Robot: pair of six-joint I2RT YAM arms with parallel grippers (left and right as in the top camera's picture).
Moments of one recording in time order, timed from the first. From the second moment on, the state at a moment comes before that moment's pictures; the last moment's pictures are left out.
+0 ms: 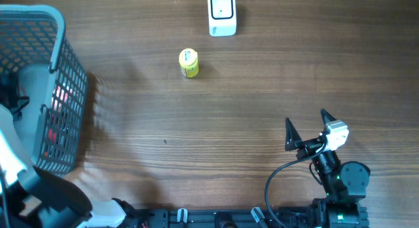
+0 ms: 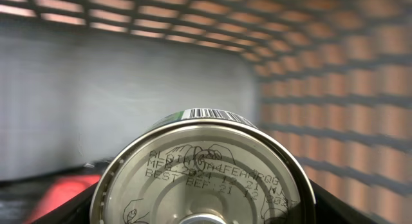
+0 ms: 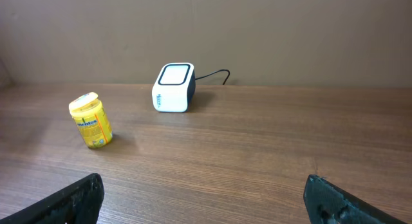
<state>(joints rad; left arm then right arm) 0.71 1.60 1.40 -0.72 -0.01 -0.92 -0.05 0.10 0.01 0.02 -0.32 0.07</state>
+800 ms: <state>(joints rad) 0.06 1.27 1.46 -0.70 0.14 -0.92 -0.05 0.10 0.01 0.02 -0.32 0.07</state>
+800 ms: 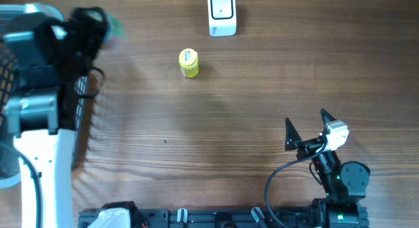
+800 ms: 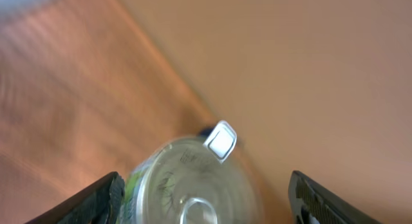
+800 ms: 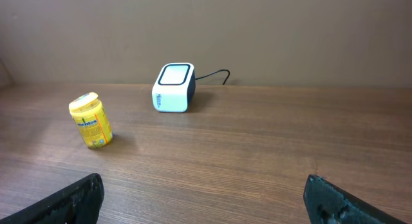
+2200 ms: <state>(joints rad) -0.24 1.34 1.61 -0.99 -0.34 -0.79 -0.05 0.10 0.01 0.02 -0.32 0.07</state>
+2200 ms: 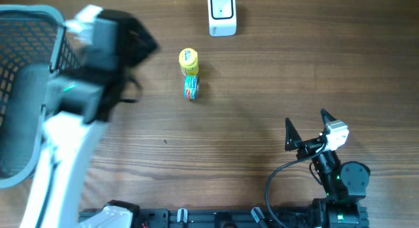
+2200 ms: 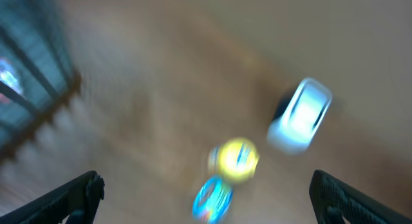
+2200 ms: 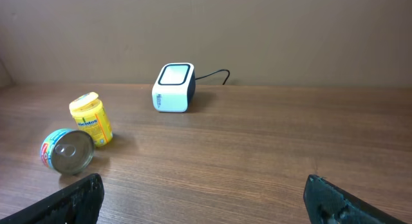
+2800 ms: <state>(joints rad) 0.69 1.73 1.80 -1.00 -0.17 -0.67 -0.05 0.10 0.01 0.02 -0.32 0.07</state>
